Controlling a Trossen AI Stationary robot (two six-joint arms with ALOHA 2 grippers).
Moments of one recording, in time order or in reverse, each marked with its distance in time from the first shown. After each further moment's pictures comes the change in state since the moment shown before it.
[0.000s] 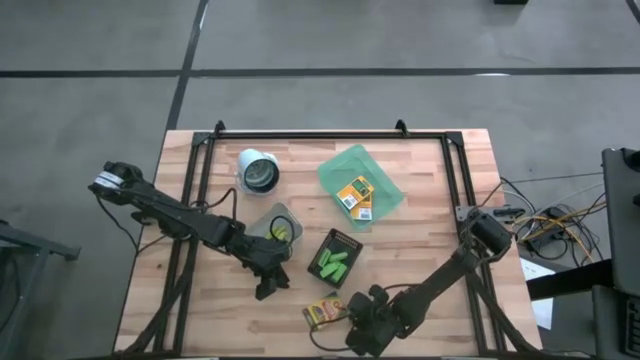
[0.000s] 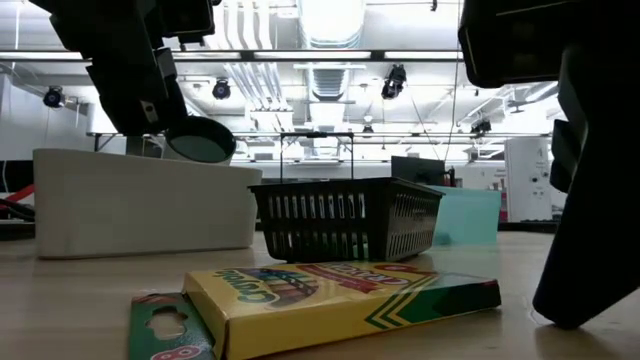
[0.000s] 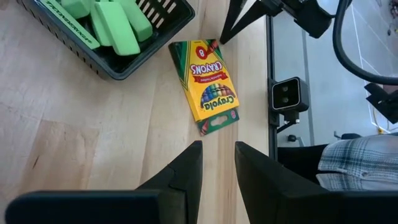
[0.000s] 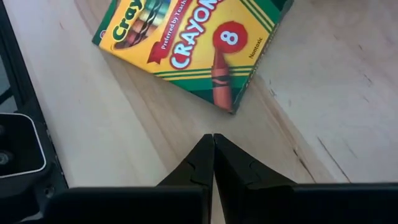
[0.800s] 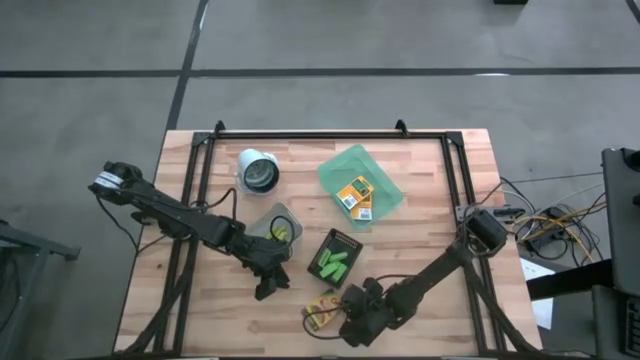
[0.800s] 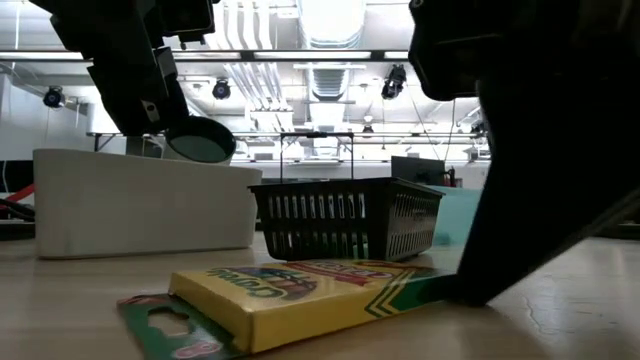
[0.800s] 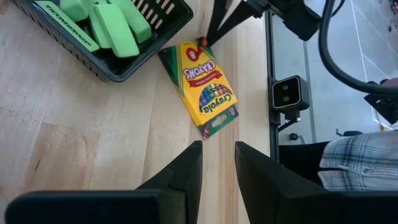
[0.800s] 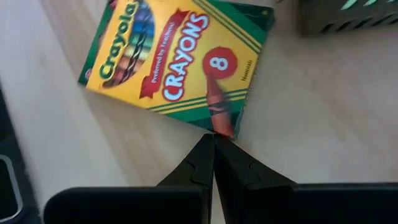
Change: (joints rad) left arm 0.002 0.000 0.000 0.000 0.000 0.020; right arm -0.073 0.001 -0.009 0.019 0.001 -0.077
